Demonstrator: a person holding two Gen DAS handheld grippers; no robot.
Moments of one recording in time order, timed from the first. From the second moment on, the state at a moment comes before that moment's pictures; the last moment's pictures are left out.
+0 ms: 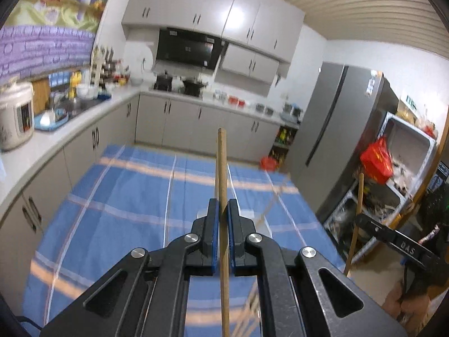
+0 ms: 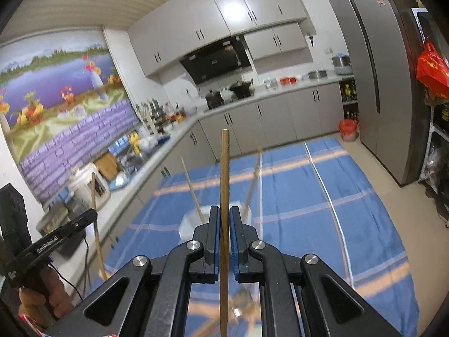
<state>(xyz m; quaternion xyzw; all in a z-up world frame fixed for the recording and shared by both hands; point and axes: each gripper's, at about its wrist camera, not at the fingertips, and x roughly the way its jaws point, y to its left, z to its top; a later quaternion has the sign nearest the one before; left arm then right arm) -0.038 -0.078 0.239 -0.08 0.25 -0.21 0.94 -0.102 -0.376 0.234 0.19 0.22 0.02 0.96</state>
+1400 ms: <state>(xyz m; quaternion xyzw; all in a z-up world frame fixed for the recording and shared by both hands) 0.117 -0.150 0.159 -0.07 0.23 -0.17 0.96 0.057 -0.354 0.146 0.14 0.26 -0.06 0.95</state>
